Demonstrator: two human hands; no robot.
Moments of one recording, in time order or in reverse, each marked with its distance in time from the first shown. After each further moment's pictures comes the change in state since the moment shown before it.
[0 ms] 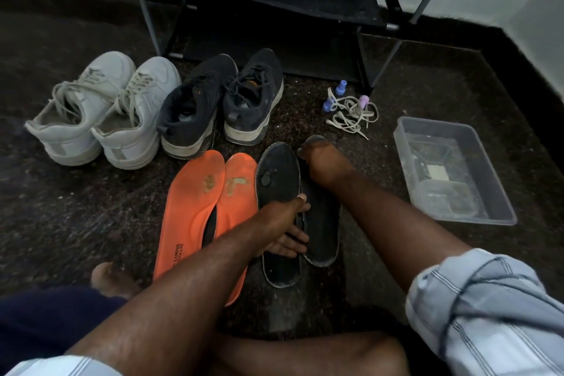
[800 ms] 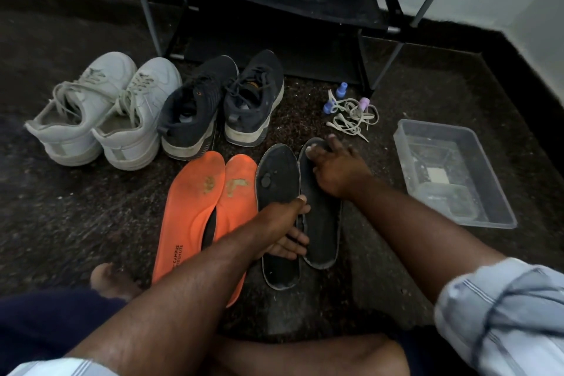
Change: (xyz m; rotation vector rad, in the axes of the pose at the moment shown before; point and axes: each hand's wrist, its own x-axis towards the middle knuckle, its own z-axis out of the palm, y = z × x) left_hand 0.003 -0.001 0.000 -0.011 0.015 -0.012; right_hand -0.024 0.014 -0.007 -0.174 -0.231 0.188
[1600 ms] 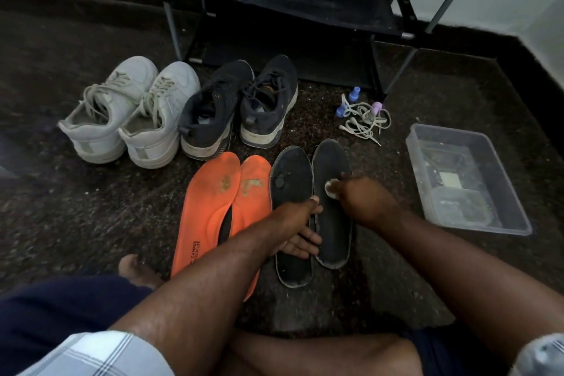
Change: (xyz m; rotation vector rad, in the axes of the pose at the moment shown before) left_hand -0.008 0.004 -0.002 0.000 -0.036 -0.009; right_hand -0.044 -0.001 0.017 0.165 -0.003 -0.034
